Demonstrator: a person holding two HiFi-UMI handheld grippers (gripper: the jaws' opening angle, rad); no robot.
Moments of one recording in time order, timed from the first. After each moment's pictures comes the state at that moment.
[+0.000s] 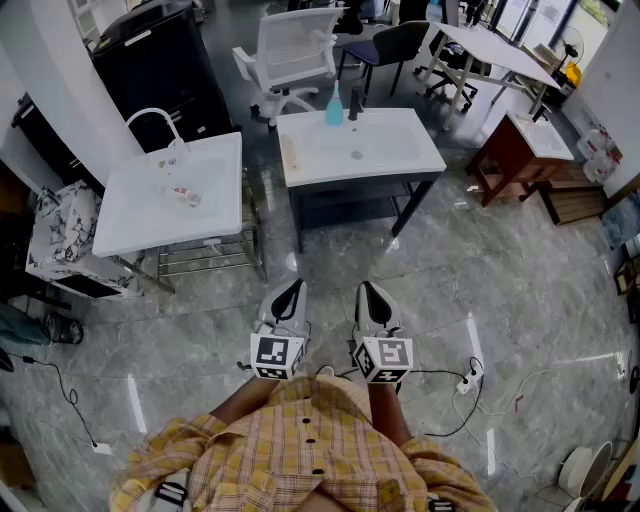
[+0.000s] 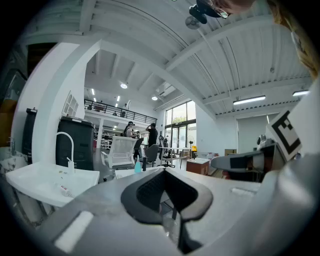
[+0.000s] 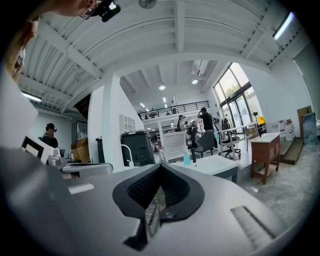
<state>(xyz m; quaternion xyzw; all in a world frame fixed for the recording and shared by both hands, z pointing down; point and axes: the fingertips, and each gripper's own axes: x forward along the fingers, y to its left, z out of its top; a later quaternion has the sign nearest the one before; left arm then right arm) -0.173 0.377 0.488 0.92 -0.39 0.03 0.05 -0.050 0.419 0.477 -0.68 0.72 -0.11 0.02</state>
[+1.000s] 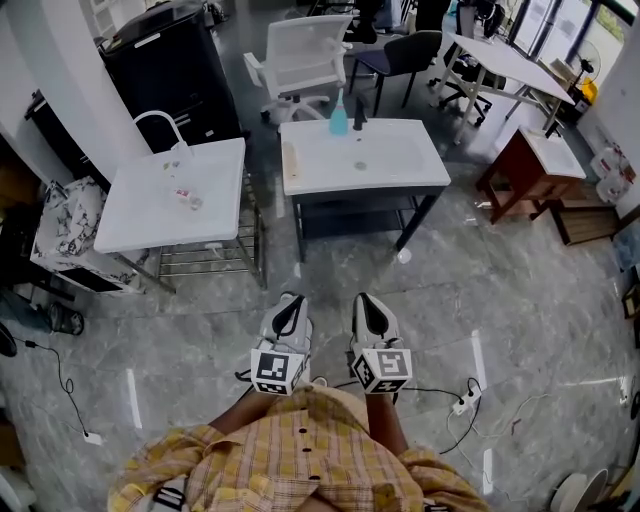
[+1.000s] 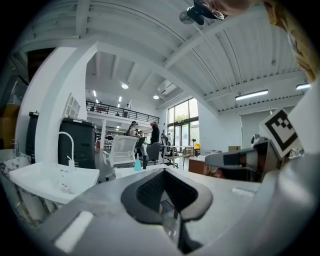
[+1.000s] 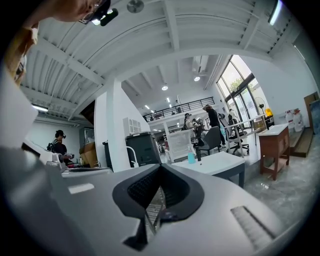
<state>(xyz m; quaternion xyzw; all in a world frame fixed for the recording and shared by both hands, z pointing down) -0.129 0.390 0.509 0.91 -0.41 0.04 0.05 -0.010 0.413 0.491 -0.65 0.75 -0.12 0.04</state>
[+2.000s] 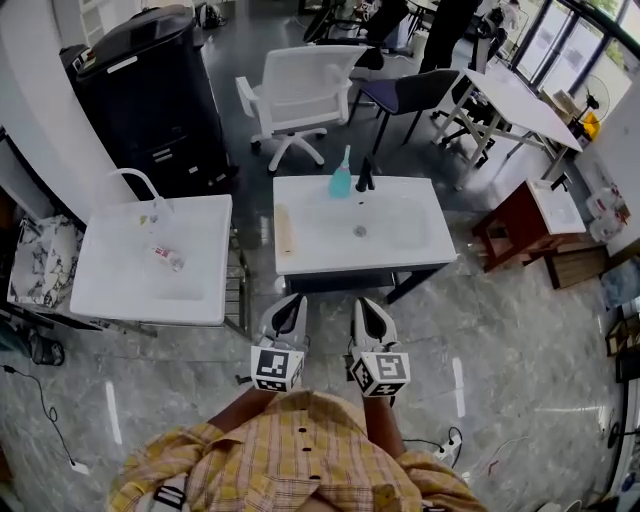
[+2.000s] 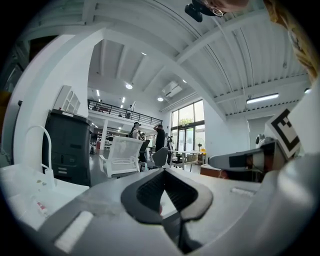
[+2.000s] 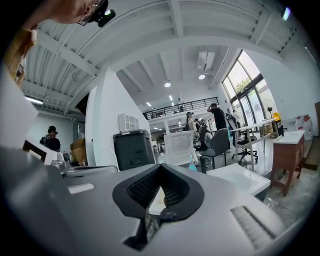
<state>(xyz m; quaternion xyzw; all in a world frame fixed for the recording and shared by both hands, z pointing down) -0.079 0.094 0.493 0.91 -0.42 0.02 0.05 0.037 0.126 0.471 -0.65 0.76 -0.11 0.02</state>
